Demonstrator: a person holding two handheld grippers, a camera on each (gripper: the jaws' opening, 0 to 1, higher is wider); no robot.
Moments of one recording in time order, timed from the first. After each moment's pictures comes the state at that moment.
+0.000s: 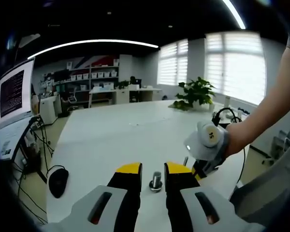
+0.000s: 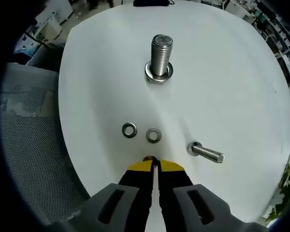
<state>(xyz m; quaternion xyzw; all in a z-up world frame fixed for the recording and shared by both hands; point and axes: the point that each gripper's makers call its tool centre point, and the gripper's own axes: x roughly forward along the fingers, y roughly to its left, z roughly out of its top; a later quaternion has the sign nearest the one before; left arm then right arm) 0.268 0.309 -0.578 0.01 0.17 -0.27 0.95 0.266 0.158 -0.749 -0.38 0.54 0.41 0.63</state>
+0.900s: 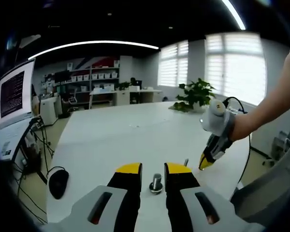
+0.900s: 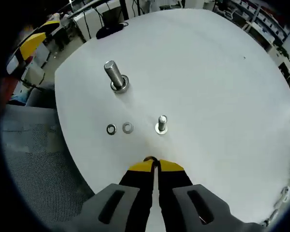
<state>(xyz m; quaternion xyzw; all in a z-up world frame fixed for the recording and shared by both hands) 0.270 0.309 -0.574 0.01 0.16 -0.26 0.95 0.289 0.118 -0.706 -0.23 0.54 0.34 0.73</state>
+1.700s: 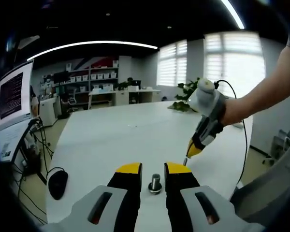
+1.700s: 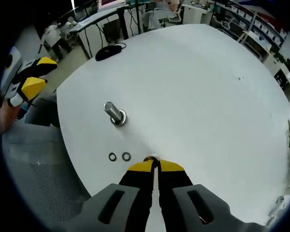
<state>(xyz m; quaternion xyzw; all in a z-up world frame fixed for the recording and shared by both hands) 0.269 0.305 -0.575 0.01 0.16 -0.27 0.95 0.324 0.152 -0.677 -0.23 0.51 0.36 0.75</state>
